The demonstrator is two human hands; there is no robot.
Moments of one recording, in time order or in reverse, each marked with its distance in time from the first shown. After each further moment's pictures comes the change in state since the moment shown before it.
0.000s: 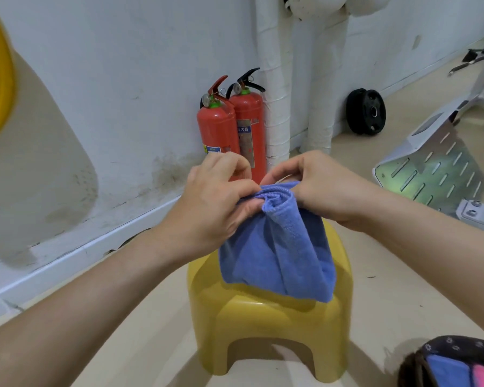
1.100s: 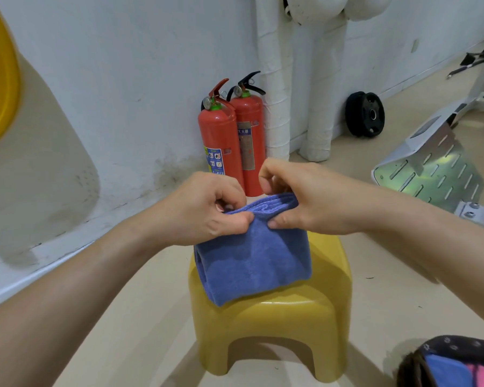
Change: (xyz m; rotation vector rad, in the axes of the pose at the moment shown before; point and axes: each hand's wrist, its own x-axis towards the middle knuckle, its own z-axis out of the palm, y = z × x) left_hand -0.003 -0.004 -0.026 -0.507 -0.298 -0.156; right_hand -0.015 -0.016 -0.003 -0.589 -0.141 -0.290
